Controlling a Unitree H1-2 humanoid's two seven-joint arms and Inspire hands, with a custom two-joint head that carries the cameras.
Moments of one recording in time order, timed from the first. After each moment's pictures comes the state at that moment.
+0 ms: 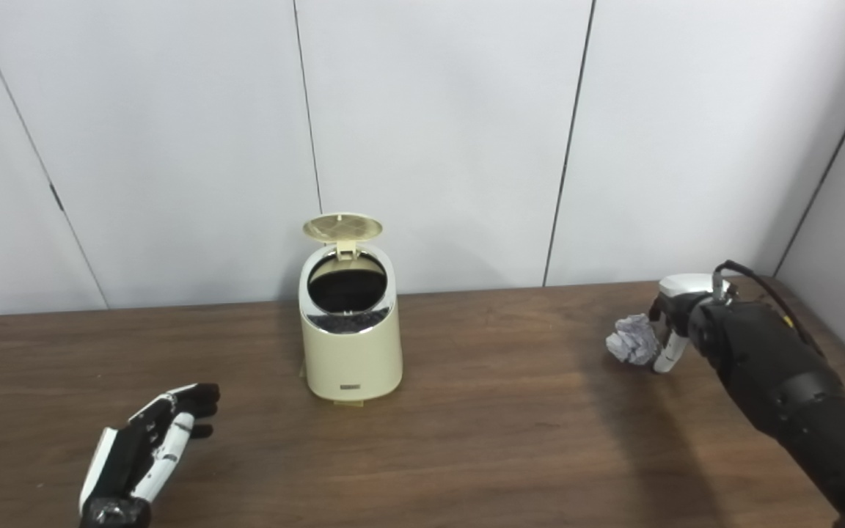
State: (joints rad) left arm -0.01 0.12 0.04 -0.18 0.08 0.09 -0.02; right arm -0.77 -0.70 0.47 0.61 -0.87 0.31 0.50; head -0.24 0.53
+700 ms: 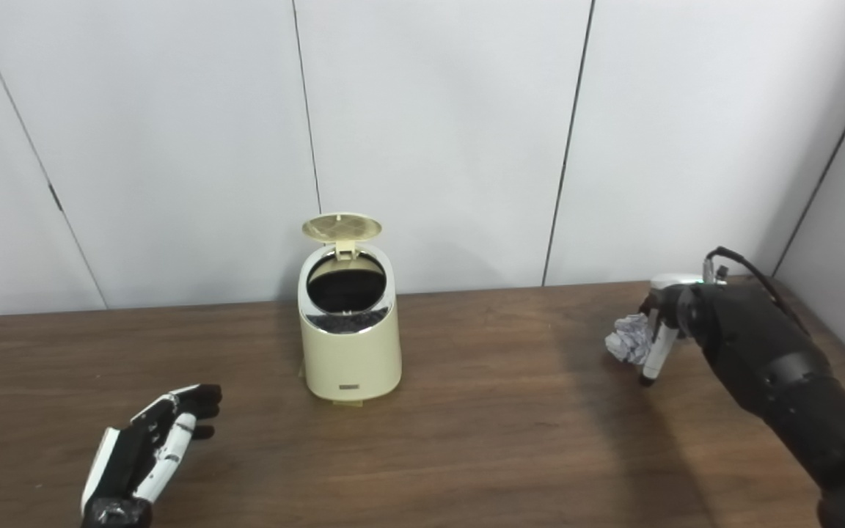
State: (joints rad) left arm -0.01 0.12 0.03 -0.18 0.09 0.09 -0.02; right arm -0.84 -0.67 0.49 0.62 -0.85 0.35 0.63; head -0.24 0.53
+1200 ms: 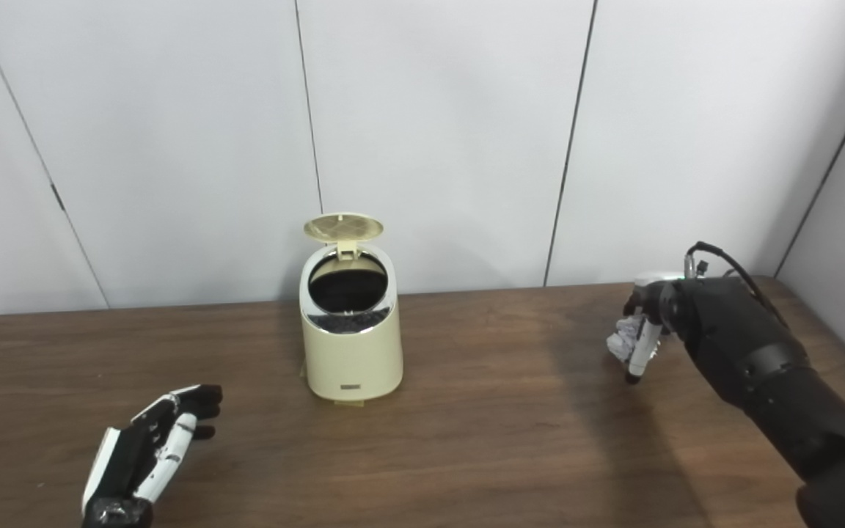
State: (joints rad) left arm -0.01 0.12 0.03 -0.18 0.09 0.09 -0.02; right arm -0.85 -0.65 0.50 0.64 -0.85 0.35 0.62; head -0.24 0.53
